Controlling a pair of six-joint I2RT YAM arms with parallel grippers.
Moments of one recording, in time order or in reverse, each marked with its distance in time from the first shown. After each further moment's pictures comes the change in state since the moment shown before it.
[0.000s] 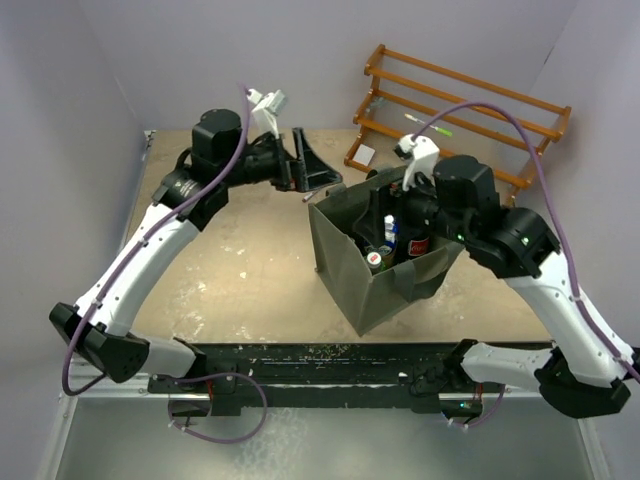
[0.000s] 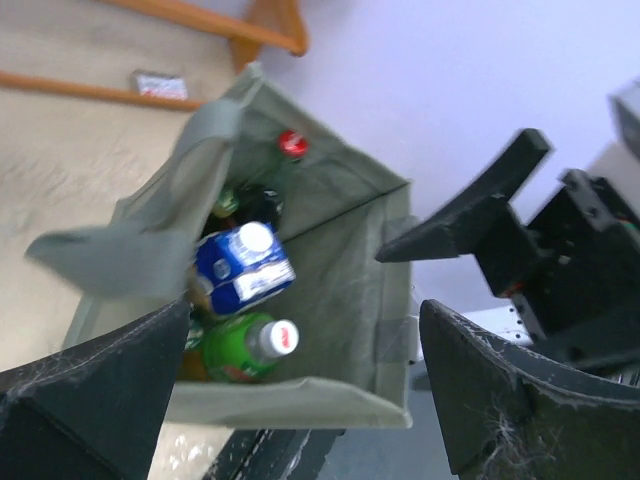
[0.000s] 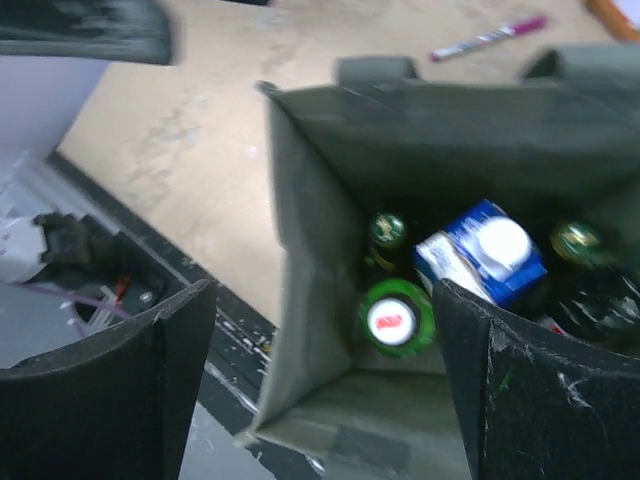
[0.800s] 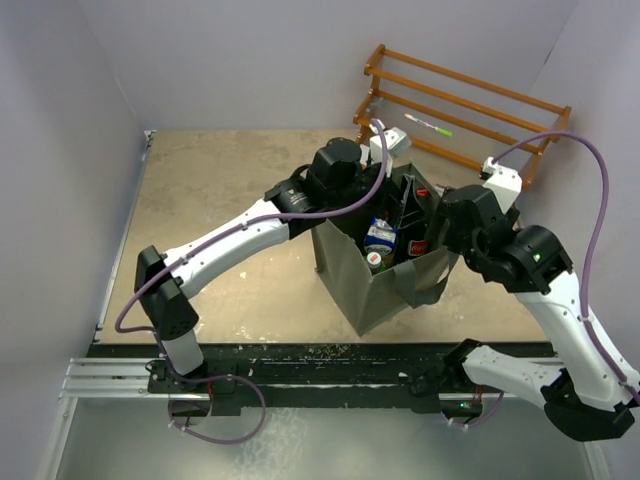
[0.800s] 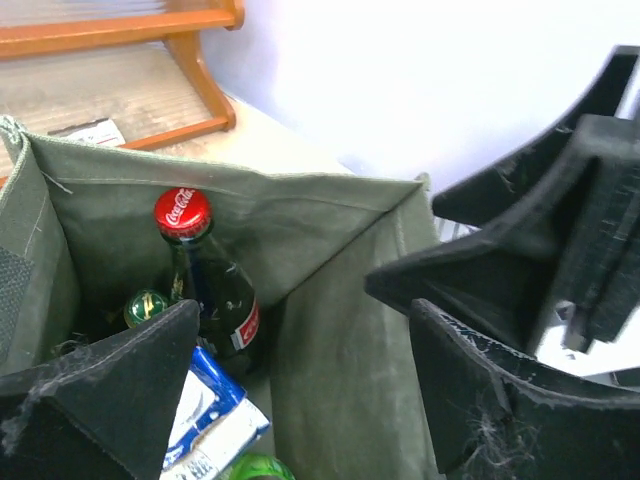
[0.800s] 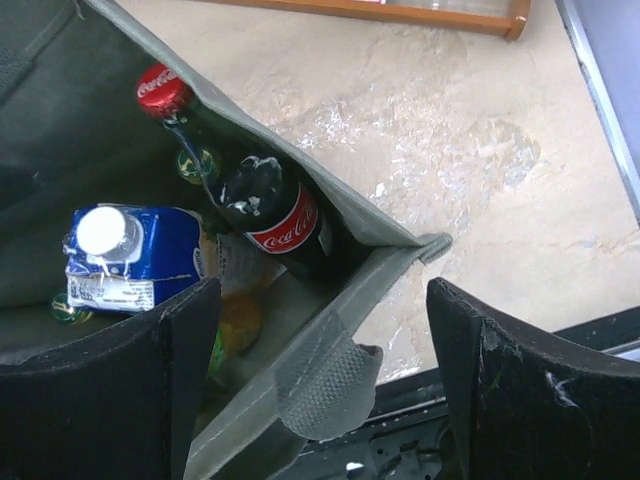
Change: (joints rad) left arm -0.421 0.374 0.187 0.208 -0.243 0.287; right arm -0.111 -0.133 -0.150 -0.344 0.756 0.458
